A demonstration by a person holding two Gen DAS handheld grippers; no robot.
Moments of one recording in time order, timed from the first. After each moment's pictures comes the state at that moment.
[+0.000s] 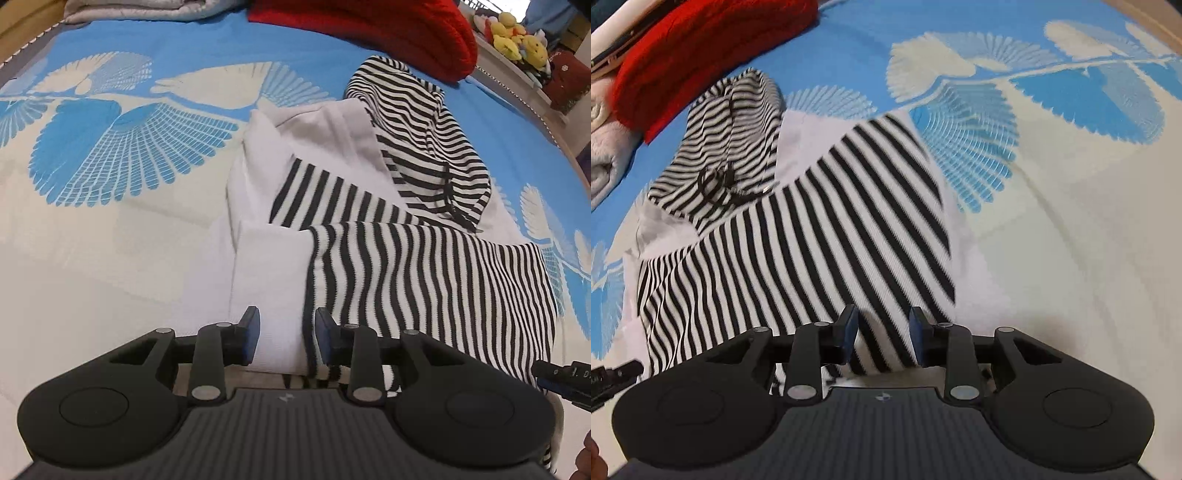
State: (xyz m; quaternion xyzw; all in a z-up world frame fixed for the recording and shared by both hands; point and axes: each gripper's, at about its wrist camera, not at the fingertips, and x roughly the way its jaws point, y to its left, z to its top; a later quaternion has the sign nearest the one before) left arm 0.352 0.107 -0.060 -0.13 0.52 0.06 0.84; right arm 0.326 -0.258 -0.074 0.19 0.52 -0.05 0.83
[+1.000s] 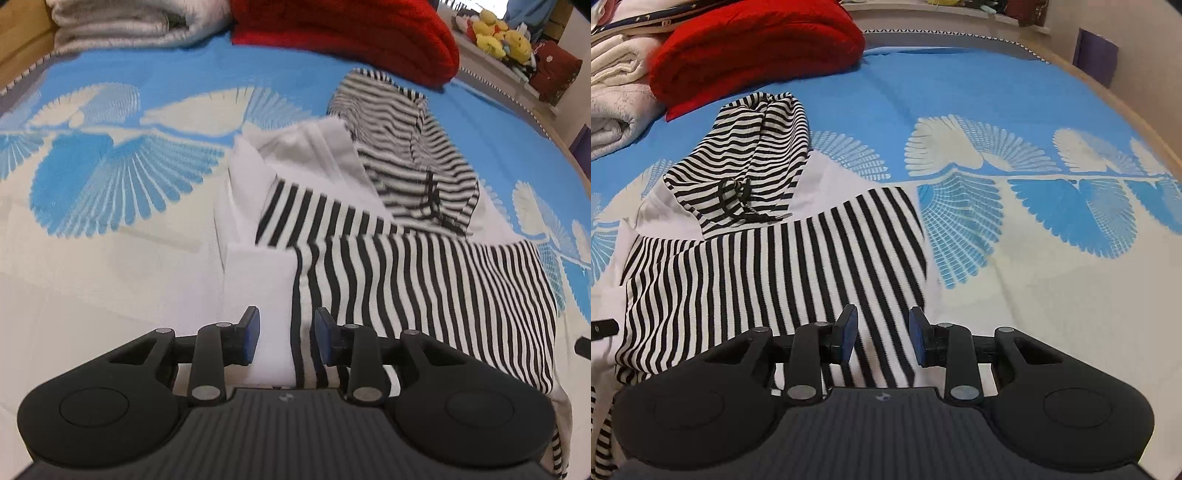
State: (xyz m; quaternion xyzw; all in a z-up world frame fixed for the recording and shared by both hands) left arm 0.350 0.093 -0.047 -0.09 0.48 0.06 0.87; right arm 0.309 -0.247 -0.022 0.04 0.46 -0.04 0.89
